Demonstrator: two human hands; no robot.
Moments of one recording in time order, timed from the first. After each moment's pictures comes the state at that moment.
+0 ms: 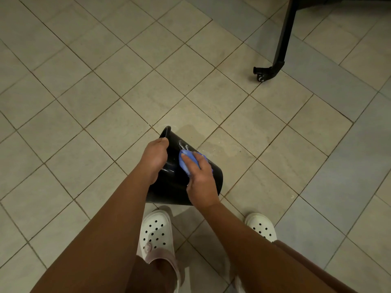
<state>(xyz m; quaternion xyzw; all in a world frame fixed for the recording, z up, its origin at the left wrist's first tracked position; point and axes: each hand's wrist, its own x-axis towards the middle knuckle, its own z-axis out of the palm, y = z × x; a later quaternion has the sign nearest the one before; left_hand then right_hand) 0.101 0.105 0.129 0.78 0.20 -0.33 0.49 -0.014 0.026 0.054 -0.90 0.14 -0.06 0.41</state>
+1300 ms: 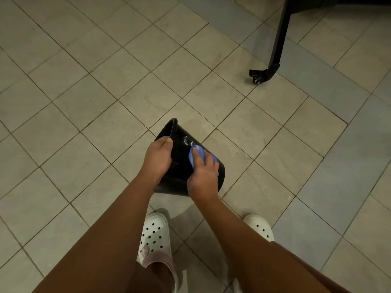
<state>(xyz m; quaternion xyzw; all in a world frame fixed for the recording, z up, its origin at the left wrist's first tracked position) 0.089 0.097 0.135 0.81 0.09 -0.28 0.51 0.001 0.016 0.082 -0.89 0.29 0.07 0.35</state>
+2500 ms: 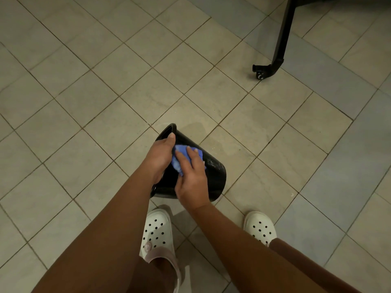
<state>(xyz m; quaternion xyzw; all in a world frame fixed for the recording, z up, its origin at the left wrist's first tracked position) 0.094 0.095 0.136 0.77 0.16 -0.36 0.51 -0.006 0.049 0.077 -0.88 0.17 -0.10 0.43</state>
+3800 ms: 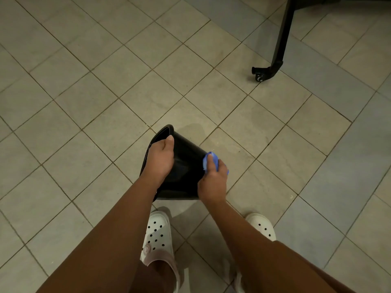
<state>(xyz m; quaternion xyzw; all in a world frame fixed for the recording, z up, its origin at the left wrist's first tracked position) 0.085 0.098 0.133 0.84 0.10 -0.27 0.46 -0.015 0.009 0.052 -0.85 0.36 0.06 0.37</state>
